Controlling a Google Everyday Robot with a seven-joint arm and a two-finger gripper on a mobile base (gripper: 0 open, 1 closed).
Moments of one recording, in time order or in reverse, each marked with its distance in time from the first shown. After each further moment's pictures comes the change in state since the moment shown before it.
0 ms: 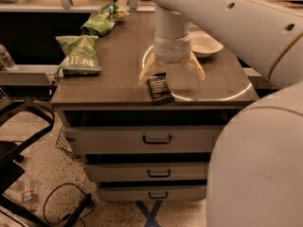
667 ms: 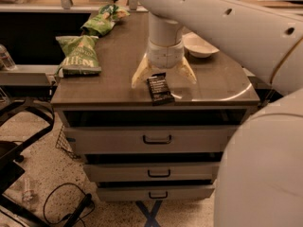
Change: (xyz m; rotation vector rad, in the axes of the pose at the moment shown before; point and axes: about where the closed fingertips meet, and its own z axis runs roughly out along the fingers) arm -0.004 0.022 0.011 -0.042 -0.053 -0.038
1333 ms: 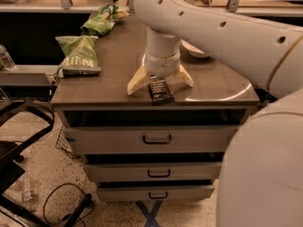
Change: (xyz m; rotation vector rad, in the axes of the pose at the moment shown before) arm -0.008 0.010 0.035 -0.012 -0.027 -0.095
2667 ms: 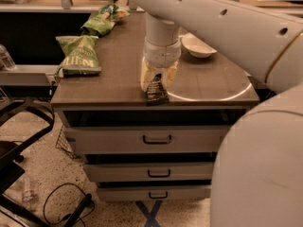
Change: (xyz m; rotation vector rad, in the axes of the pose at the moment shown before) arm -0.002 0.000 -0.035 0.000 0.001 -0.003
